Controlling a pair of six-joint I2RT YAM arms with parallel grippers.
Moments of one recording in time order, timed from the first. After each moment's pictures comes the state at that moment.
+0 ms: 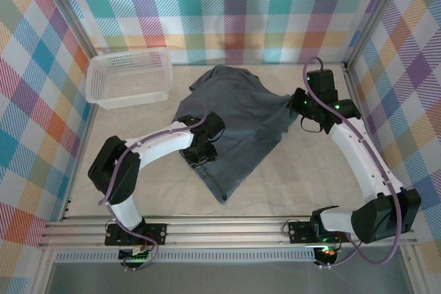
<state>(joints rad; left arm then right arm) -0.74 1.75 1.24 -0.99 0.00 -1.13 0.25 1.28 1.28 -0.76 0.04 0.62</state>
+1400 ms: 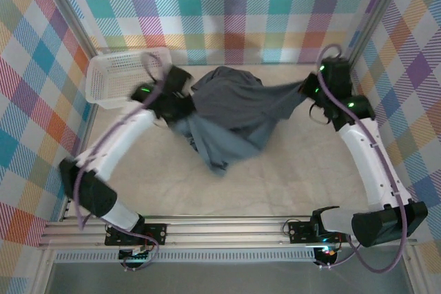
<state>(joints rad) -0.45 1.50 1.67 -1.05 -0.10 -0.80 0.20 1.27 1.50 -0.75 0.22 0.62</state>
